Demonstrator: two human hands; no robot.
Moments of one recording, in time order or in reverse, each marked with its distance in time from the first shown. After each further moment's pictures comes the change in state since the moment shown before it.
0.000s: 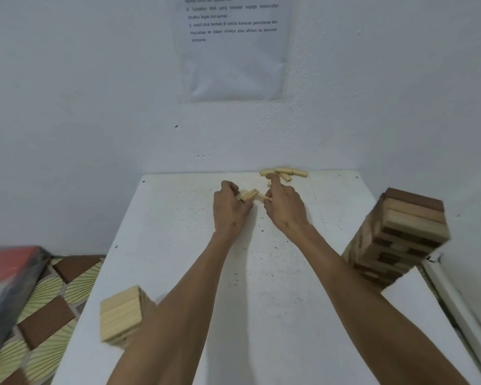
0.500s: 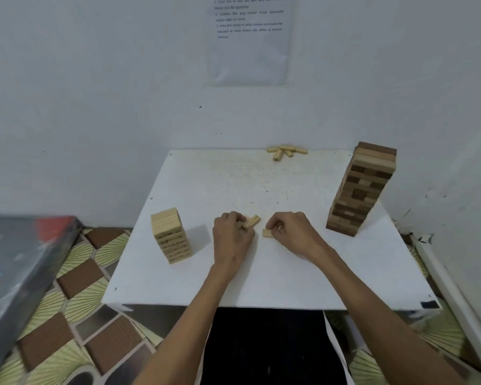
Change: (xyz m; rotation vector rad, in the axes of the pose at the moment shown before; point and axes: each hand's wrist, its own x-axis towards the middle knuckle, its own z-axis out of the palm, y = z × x) left_hand -0.204 -0.015 -0.060 0.121 0.026 0.041; right_hand -0.186 -0.013 -0.031 0.232 -0.282 0.015
